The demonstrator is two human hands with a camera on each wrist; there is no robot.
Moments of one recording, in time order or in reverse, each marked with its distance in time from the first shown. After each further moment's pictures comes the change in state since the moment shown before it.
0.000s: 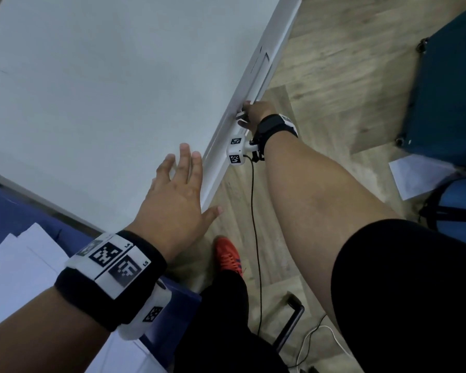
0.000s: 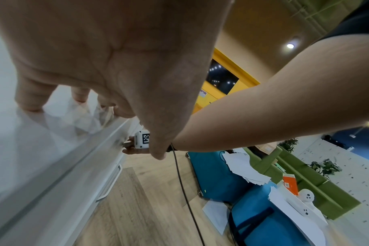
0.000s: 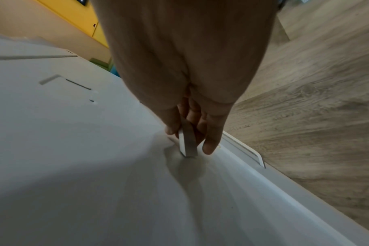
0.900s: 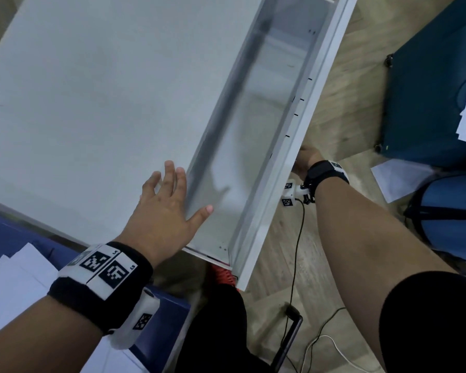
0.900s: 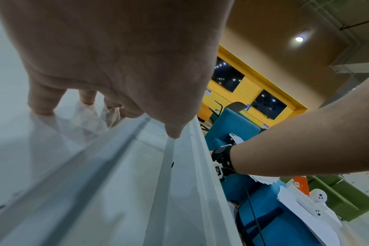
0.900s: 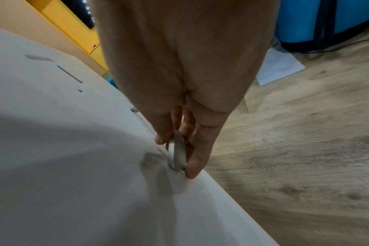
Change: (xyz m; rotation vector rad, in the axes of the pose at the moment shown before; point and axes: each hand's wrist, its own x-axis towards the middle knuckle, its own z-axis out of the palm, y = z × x) left_hand 0.005 -0.001 -0.004 0.095 -0.036 0.025; right_hand -0.044 0.032 -0.169 -0.026 0.154 -0.020
